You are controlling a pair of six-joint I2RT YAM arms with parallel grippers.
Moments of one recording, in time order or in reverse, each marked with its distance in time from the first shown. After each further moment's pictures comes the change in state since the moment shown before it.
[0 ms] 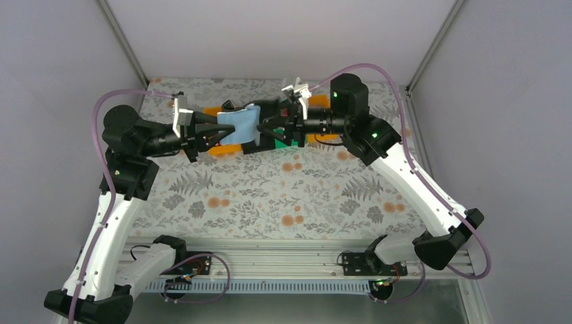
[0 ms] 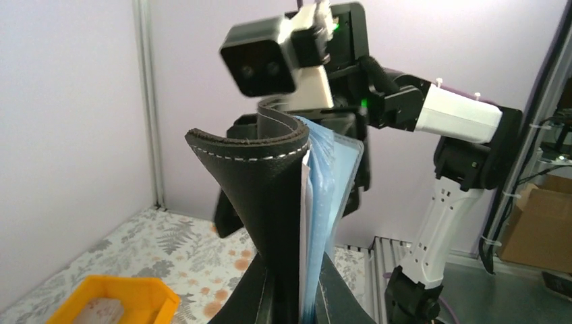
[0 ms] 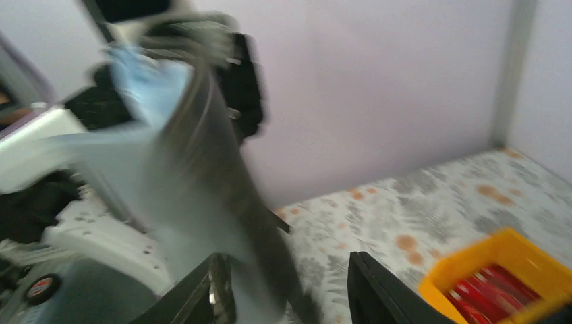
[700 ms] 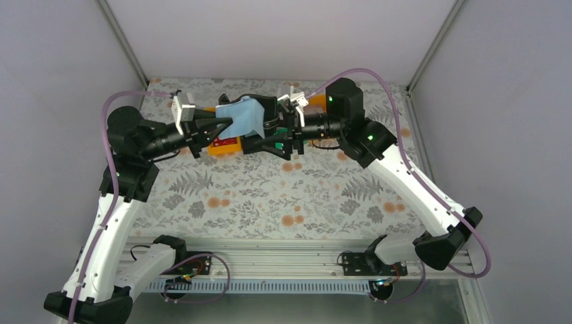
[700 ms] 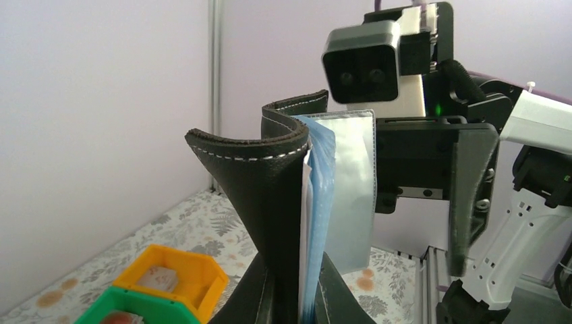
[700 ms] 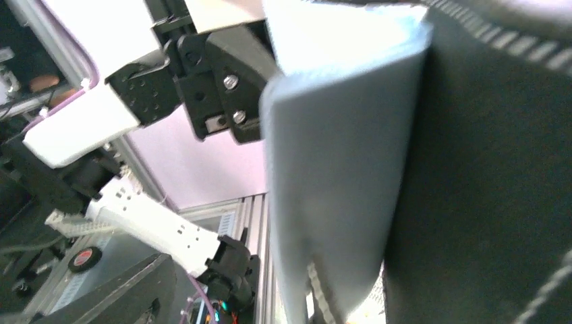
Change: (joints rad) left arm 0.000 -0.013 -0.011 -0.090 -0.199 0.060; right arm -0.016 -0.006 -0.069 0.006 -0.116 -0.018
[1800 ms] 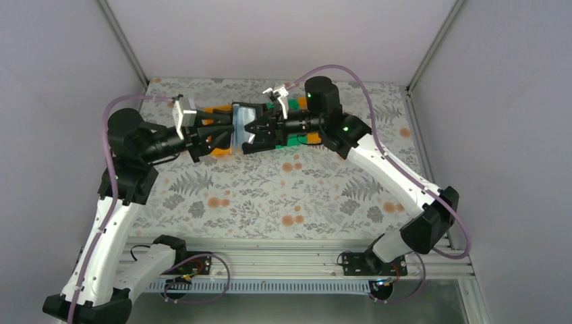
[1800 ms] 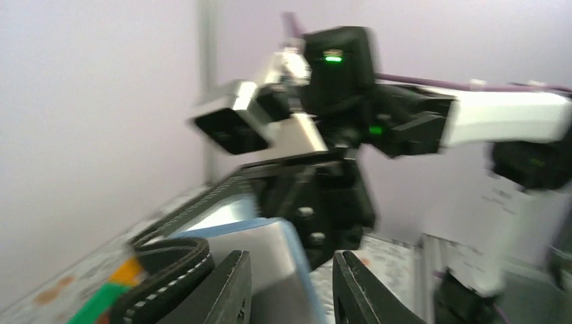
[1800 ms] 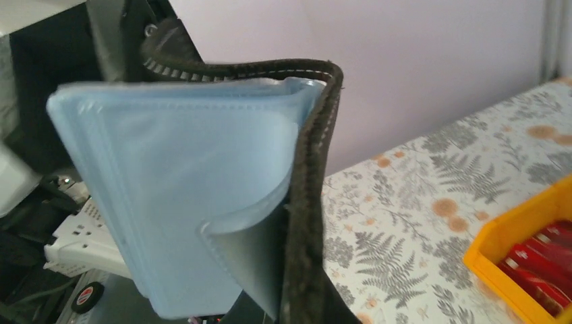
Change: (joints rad) left arm -0.007 -0.015 -0.009 -0.025 0.085 0.037; right arm 0.001 0.148 -0.002 0.134 0.056 0.174
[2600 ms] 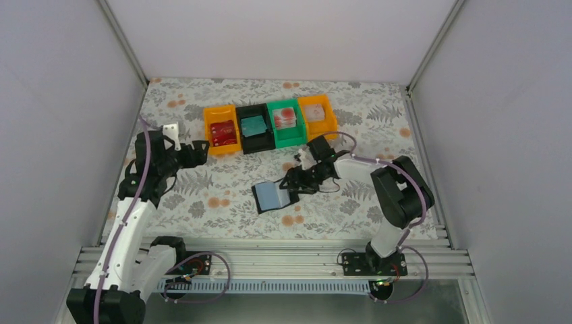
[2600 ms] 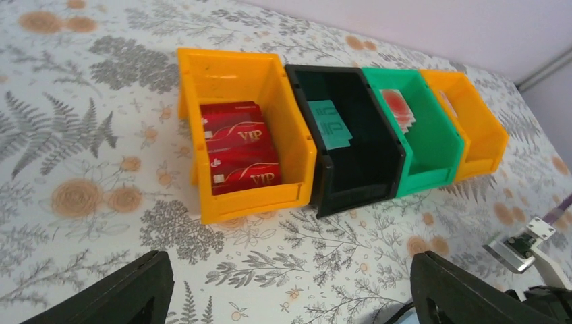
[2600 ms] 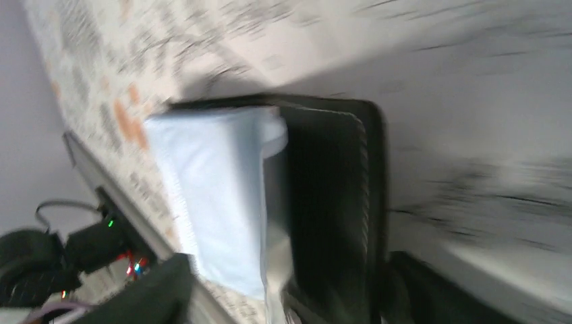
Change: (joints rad) left arm 0.184 -0.026 -0.362 -0.285 -0.746 -0.147; right arm -0.161 0.231 -0.618 -0.060 0.100 0.338
